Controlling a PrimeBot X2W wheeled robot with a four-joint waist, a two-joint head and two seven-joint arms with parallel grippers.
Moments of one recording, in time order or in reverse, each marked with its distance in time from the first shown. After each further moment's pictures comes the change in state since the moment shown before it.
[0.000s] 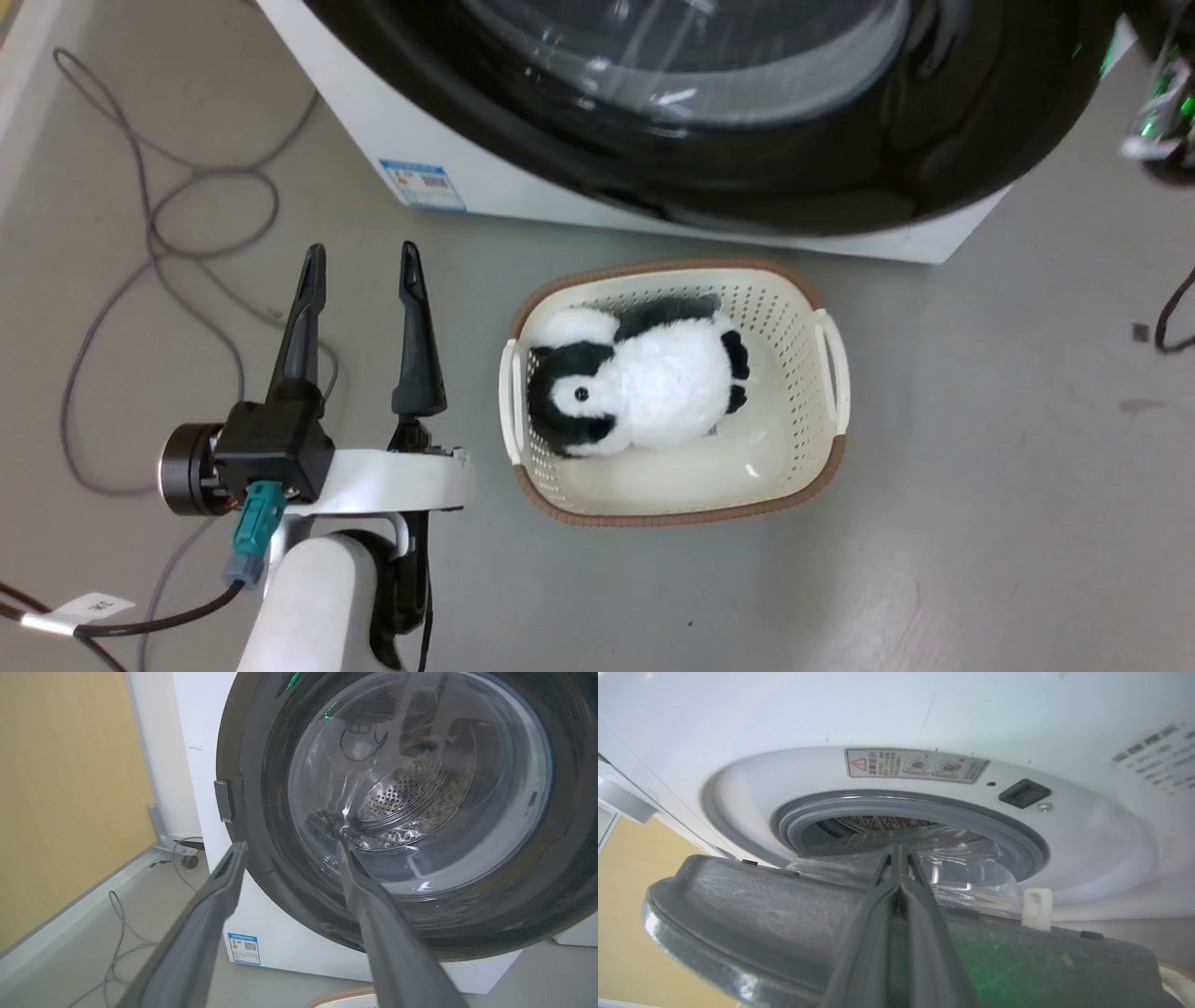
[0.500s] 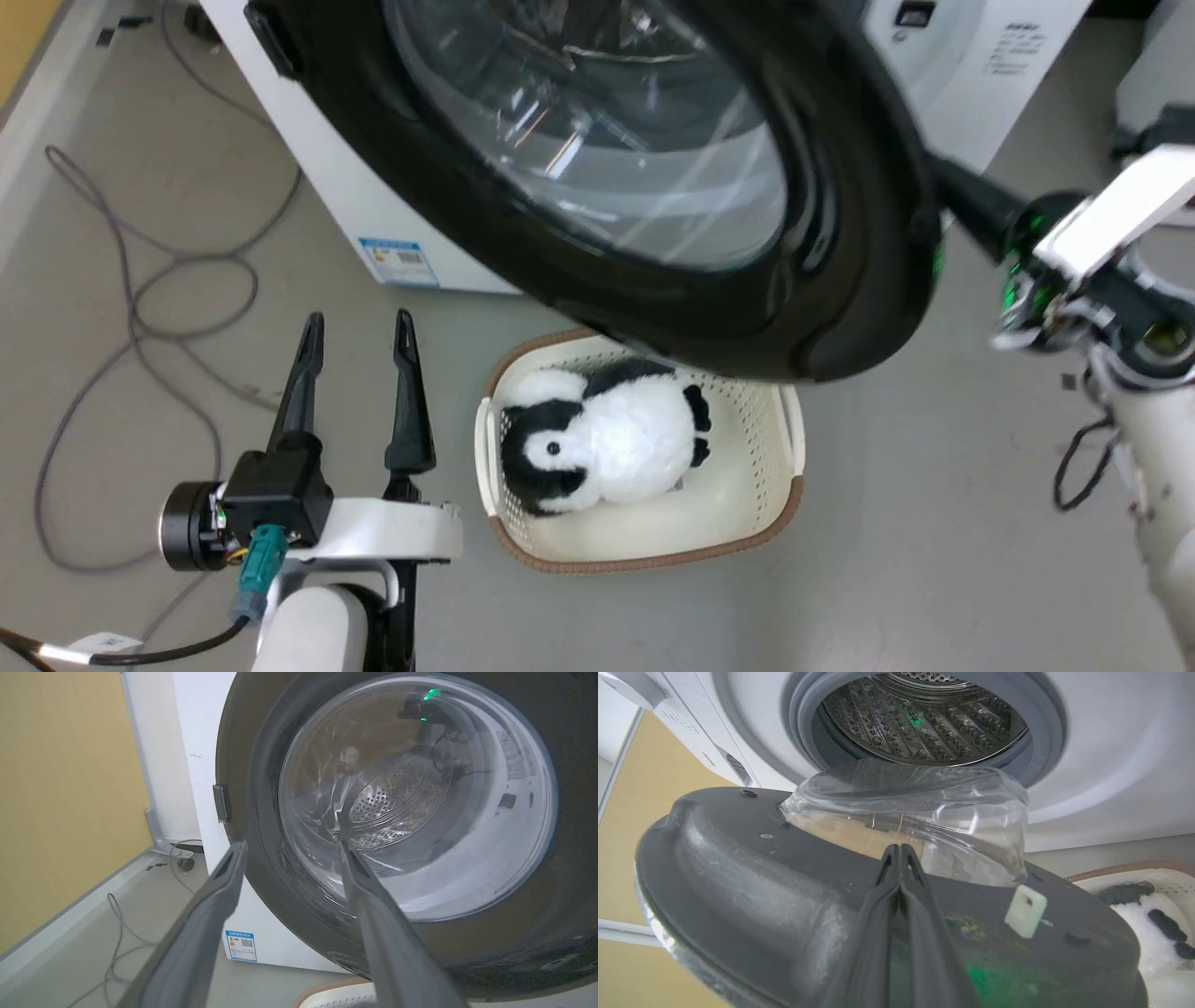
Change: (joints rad) left arm 0.084 0.000 0.030 0.026 0.025 -0.027 0.000; right arm 0.294 0.039 0.049 -0.205 0.031 0.000 0.081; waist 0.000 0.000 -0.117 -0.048
